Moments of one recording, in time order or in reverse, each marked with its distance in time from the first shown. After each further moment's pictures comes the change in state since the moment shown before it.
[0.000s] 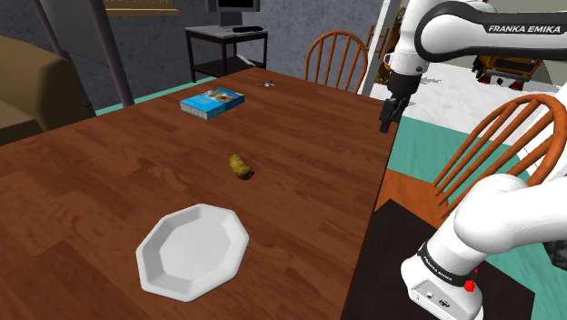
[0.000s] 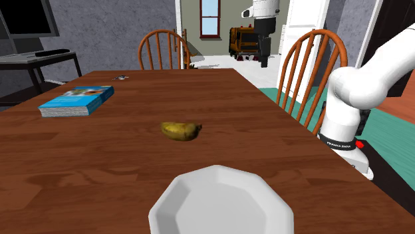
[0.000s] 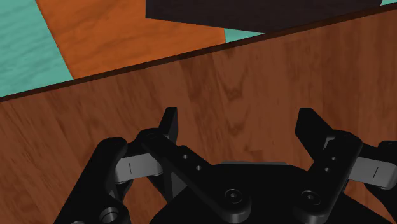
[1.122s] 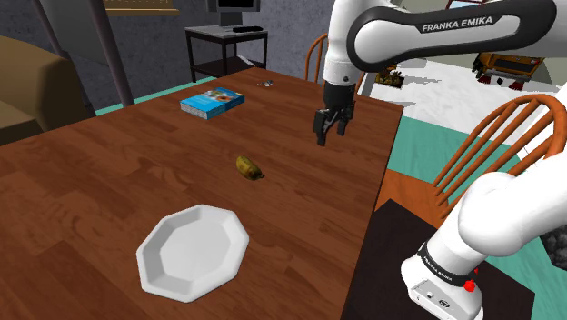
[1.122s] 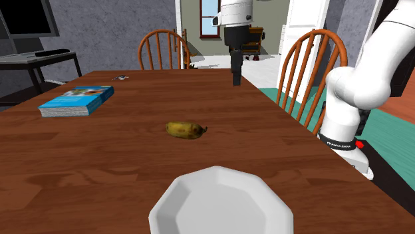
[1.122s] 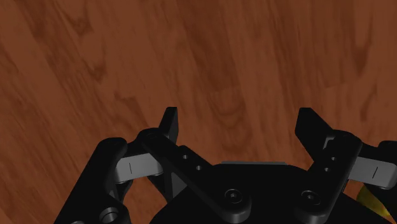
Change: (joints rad) arm 0.104 0.319 0.259 0.176 0.189 0.126 0.367
